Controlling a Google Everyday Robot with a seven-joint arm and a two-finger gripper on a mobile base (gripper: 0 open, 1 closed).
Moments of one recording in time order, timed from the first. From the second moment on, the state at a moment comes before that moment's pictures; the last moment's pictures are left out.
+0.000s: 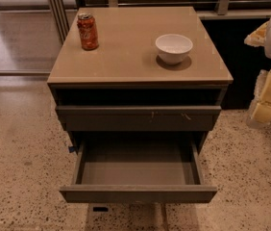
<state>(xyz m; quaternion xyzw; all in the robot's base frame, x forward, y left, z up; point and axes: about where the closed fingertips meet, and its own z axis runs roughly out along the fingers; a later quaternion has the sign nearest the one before) 0.438 -0.217 0.976 -0.60 0.78 -0.03 0.16</state>
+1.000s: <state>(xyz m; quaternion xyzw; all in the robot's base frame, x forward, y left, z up) 0.427 -0.216 0.934 -0.59 0.78 -0.01 0.21</state>
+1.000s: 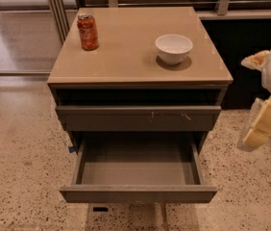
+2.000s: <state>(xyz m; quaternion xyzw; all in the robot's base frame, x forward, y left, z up) 0.477 -0.172 0.754 -0.48 0.79 0.20 0.33</state>
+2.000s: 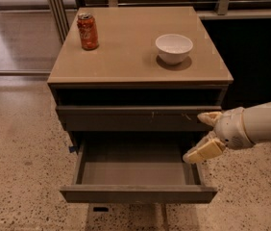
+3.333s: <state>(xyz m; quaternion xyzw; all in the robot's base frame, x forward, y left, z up) 0.470 -0.173 0.732 -0.47 0.79 0.19 0.34</state>
